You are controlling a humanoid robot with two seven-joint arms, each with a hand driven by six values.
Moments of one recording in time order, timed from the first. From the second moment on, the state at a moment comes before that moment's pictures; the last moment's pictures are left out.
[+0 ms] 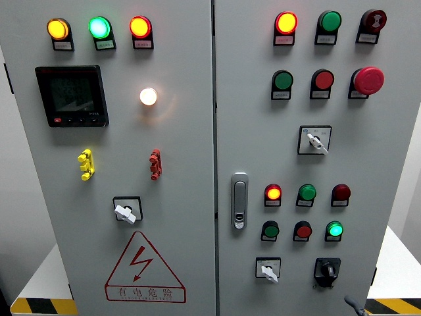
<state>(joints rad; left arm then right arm) -0.01 -0.09 0.04 -0.12 -0.07 -0.02 -0.15 0.02 0.08 1.42 1.62 -1.42 -0.03 -0.09</state>
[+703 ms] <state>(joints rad) -0.01 -0.09 0.04 -0.12 -0.07 -0.02 -0.15 -0.15 0.13 1.40 1.69 -1.53 -0.03 -0.07</state>
